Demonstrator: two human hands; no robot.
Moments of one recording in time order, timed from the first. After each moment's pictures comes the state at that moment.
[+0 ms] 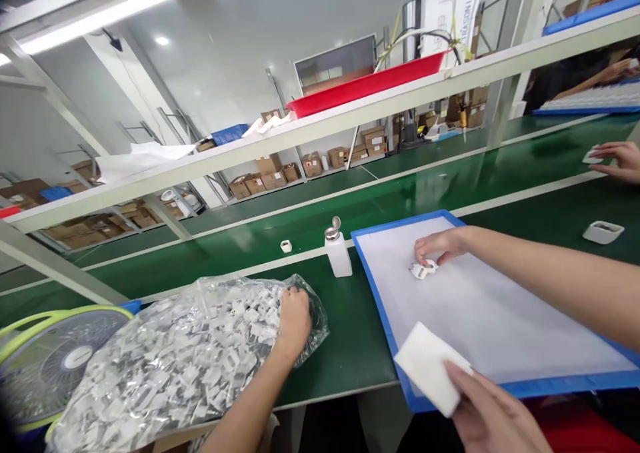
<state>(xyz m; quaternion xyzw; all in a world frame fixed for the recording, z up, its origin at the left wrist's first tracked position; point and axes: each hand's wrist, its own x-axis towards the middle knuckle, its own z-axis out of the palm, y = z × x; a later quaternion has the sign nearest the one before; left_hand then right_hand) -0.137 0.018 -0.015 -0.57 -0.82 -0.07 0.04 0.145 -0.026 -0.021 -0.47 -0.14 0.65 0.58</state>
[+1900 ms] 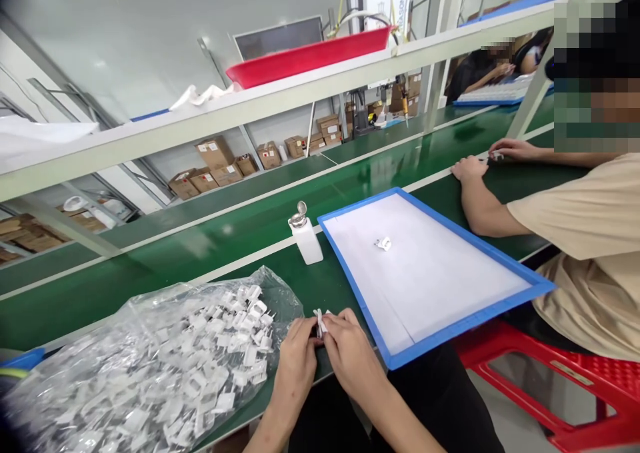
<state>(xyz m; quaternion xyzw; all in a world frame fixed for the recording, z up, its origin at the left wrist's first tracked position) -0.104 -0.040 -0.071 -0.67 -0.59 -0.40 -0.20 0.040 -0.014 -0.059 -0.39 -0.74 0.39 0.38</state>
